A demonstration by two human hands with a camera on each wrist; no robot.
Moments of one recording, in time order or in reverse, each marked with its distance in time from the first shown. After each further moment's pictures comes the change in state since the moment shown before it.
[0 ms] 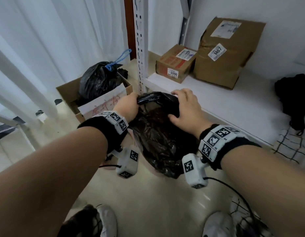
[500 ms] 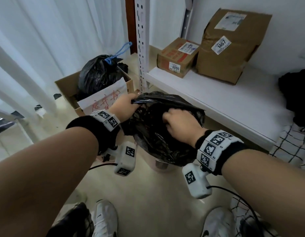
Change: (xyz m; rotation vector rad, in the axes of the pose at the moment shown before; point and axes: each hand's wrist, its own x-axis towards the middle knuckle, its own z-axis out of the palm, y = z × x) left_hand -0.012 -0.019 0.011 -0.377 0.004 0.014; right_hand -0.015 -0.017 0.026 -0.371 -0.244 -0.229
